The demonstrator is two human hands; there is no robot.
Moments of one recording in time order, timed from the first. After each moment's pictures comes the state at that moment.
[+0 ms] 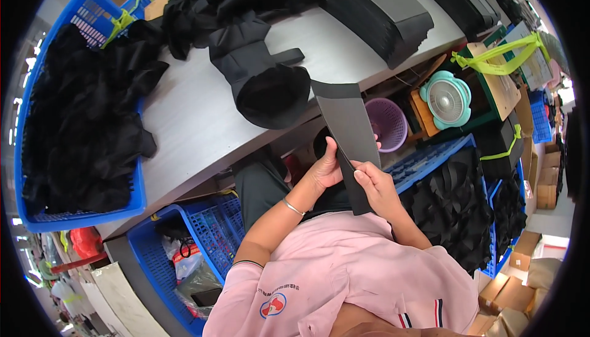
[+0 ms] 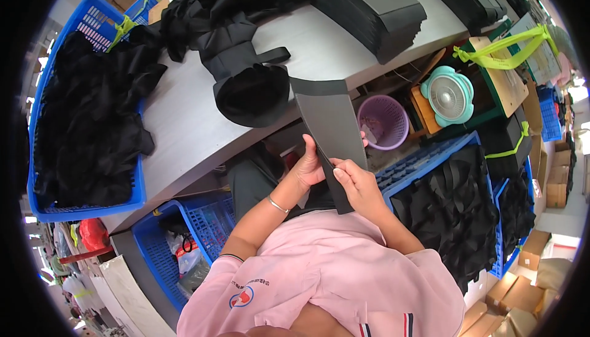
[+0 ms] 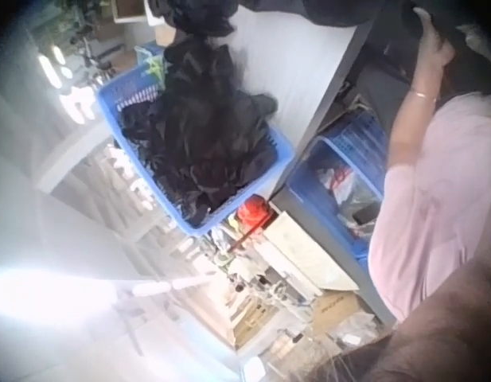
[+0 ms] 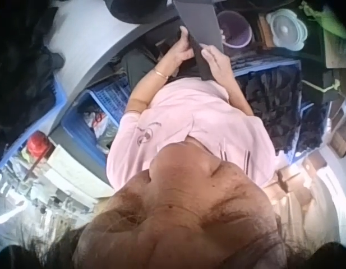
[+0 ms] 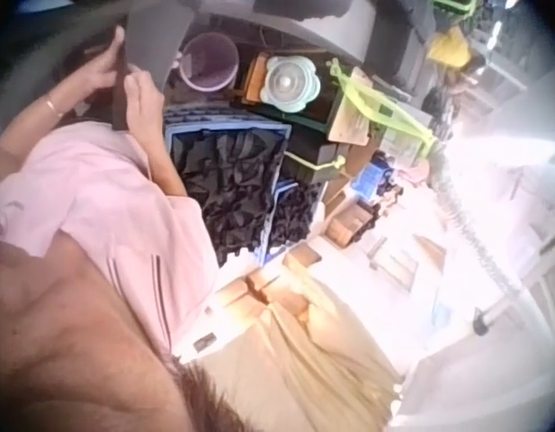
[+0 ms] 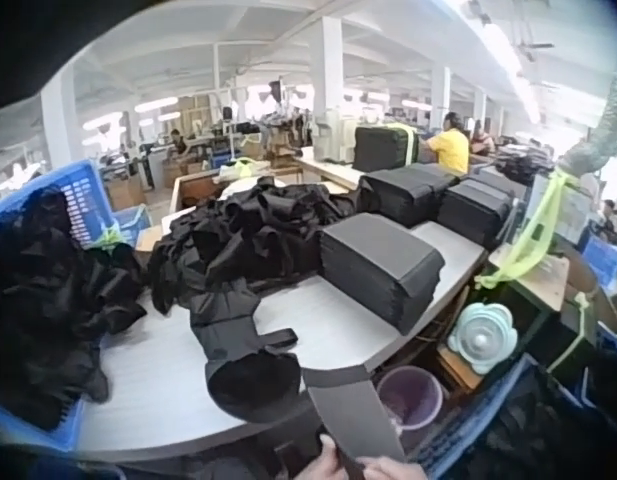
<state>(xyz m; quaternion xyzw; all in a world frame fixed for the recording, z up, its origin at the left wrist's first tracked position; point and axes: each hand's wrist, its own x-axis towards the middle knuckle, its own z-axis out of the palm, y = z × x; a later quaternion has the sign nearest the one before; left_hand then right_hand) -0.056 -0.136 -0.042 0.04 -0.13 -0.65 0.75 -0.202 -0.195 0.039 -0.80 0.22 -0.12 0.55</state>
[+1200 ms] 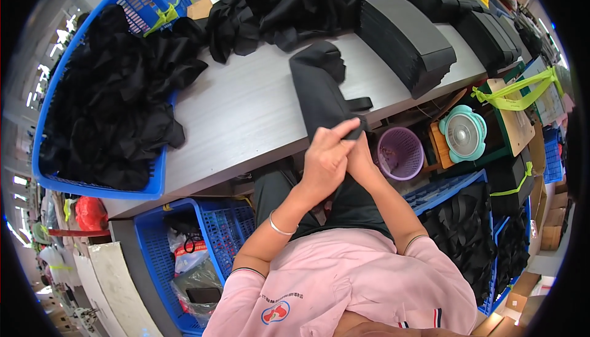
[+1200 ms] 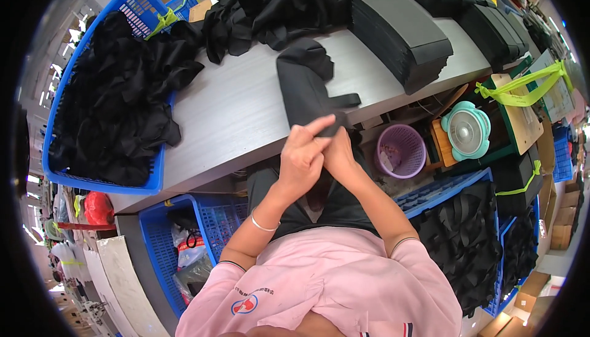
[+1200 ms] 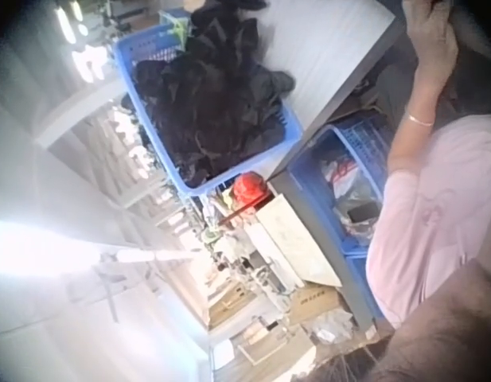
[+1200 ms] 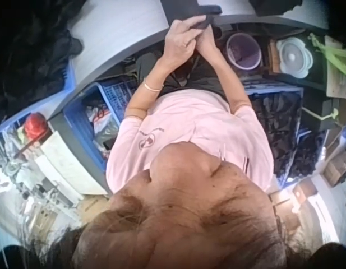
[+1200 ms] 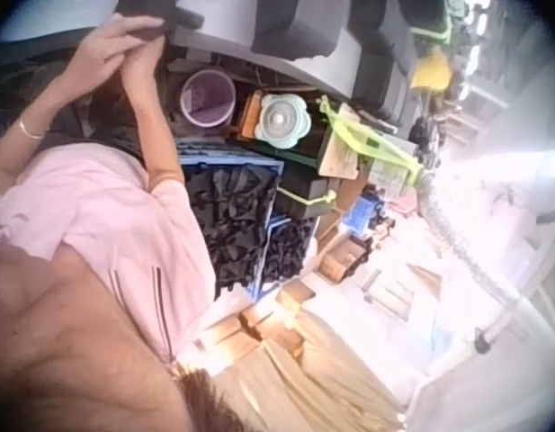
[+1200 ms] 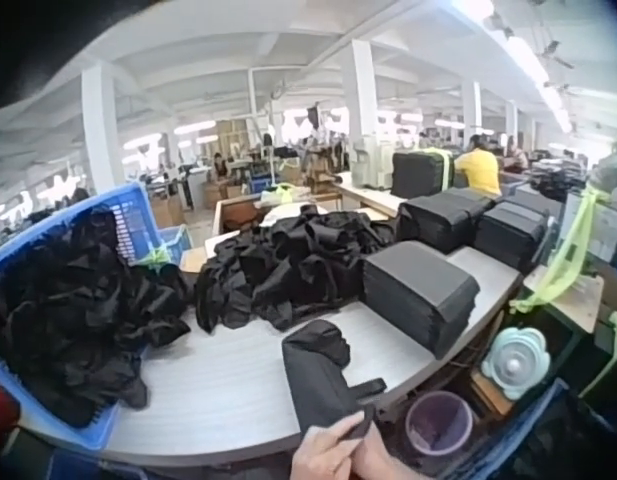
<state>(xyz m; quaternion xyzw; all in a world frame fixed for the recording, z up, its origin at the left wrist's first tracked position) -0.013 -0.079 0.063 0.69 -0.50 0.12 0.51 -0.057 -0.209 0.004 -0.88 0.05 -0.22 0.43</state>
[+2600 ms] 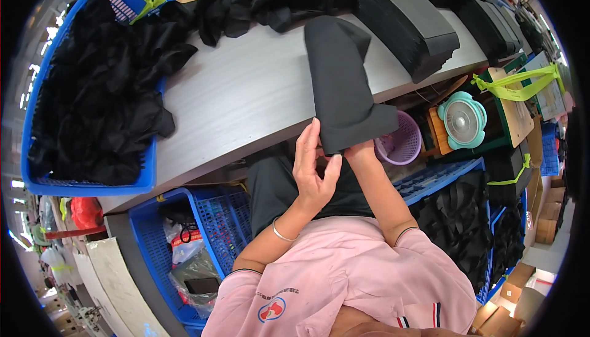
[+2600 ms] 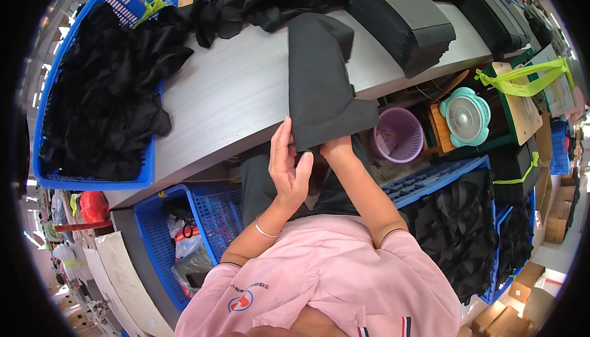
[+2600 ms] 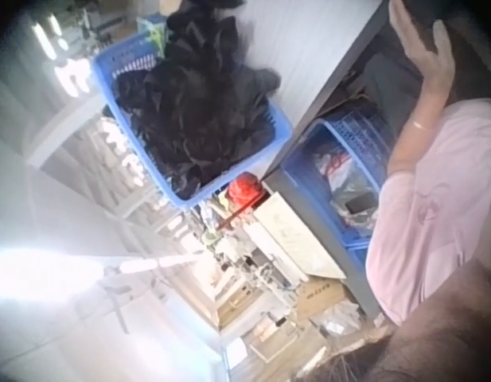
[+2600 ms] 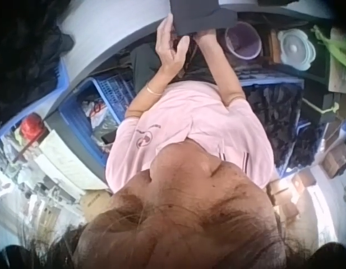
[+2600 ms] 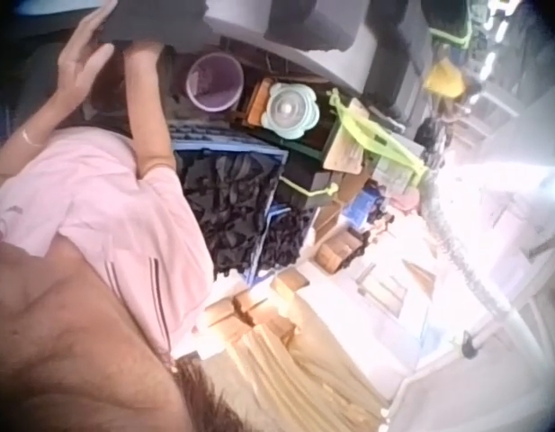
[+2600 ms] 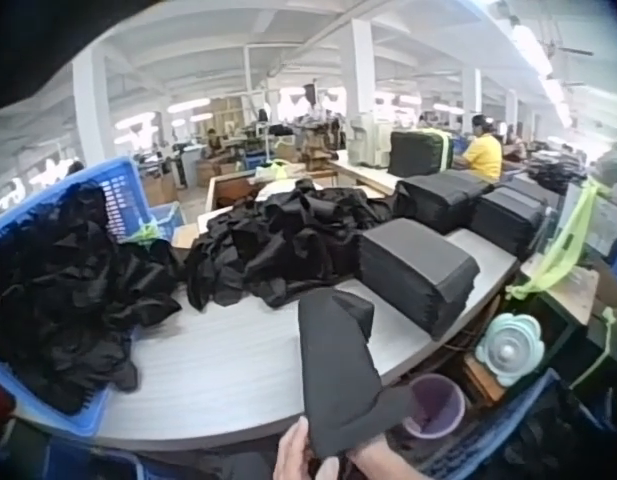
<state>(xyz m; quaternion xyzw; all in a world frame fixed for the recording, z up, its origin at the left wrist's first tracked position) -0.054 -0.061 0.030 0.66 -0.30 0.06 0.68 -0.049 -0.183 0.006 -0.33 0.27 -0.23 0.88</state>
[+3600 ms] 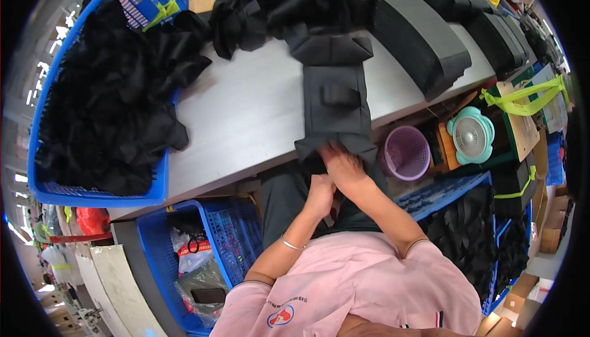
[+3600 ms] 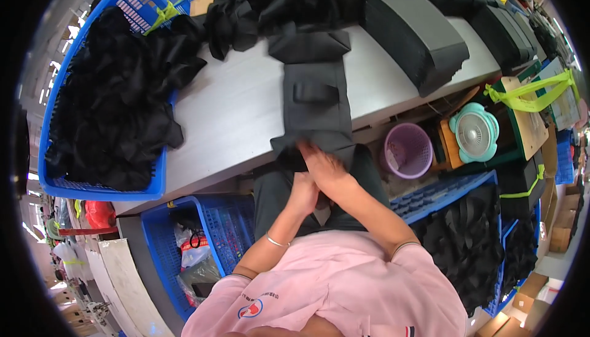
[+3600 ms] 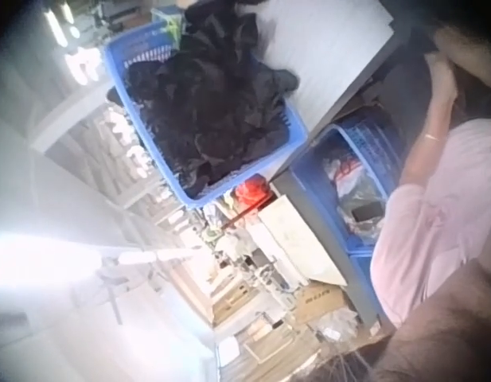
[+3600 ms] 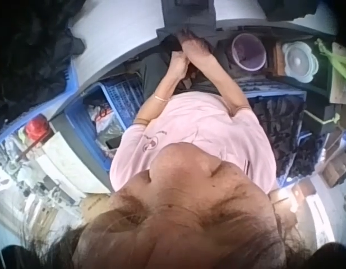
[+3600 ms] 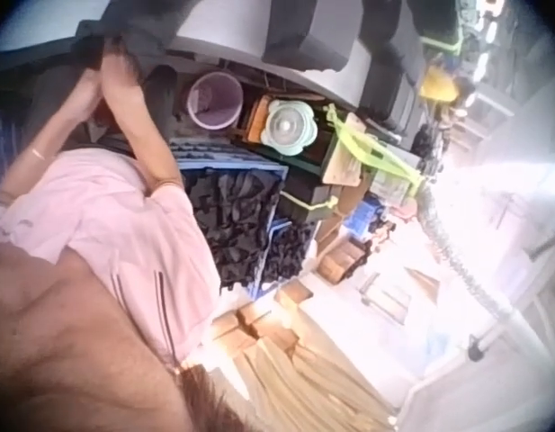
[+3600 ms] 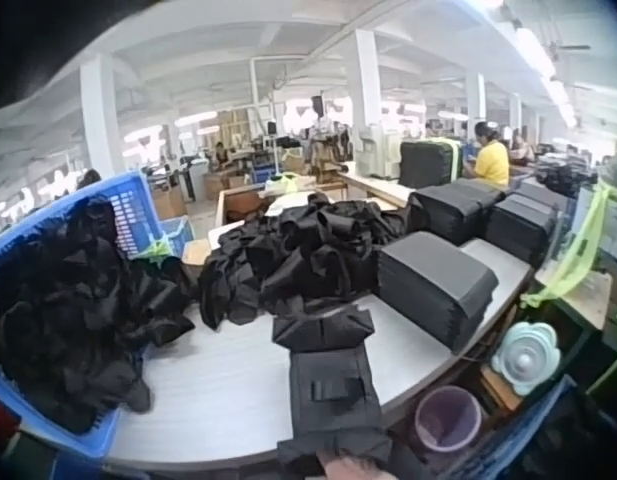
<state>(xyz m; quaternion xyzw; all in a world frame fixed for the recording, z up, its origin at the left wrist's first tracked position) -0.040 -0.059 -0.066 0.44 0.01 -0.34 0.83 -0.037 -0.164 -0.038 -0.95 0.03 -0.22 0.23</state>
